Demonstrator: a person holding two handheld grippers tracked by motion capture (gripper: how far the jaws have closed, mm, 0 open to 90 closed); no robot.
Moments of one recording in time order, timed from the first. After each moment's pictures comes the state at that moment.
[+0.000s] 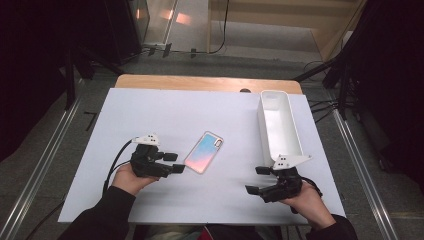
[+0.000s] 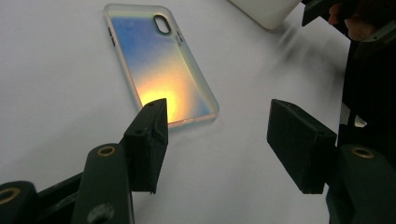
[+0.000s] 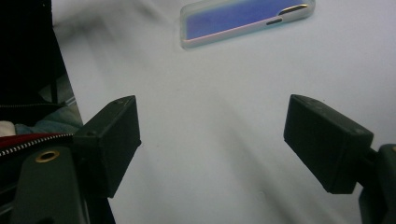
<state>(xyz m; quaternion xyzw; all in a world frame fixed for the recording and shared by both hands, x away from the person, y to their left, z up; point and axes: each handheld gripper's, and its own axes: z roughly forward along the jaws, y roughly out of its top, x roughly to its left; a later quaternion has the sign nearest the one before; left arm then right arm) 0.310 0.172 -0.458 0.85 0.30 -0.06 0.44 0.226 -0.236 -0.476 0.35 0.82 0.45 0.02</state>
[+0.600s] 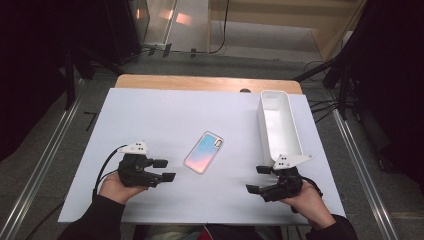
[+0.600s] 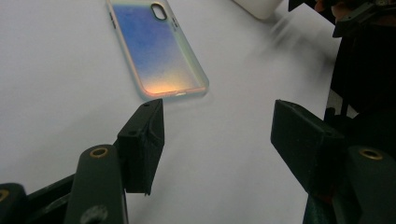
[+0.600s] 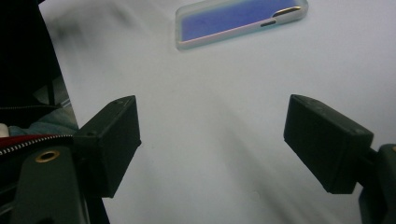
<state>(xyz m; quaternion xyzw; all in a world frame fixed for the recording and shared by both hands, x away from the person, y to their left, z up) 0.285 0.198 -0.452 0.84 0.30 -0.05 0.44 0.227 -0.237 -0.475 0.36 0.82 0.44 0.02</state>
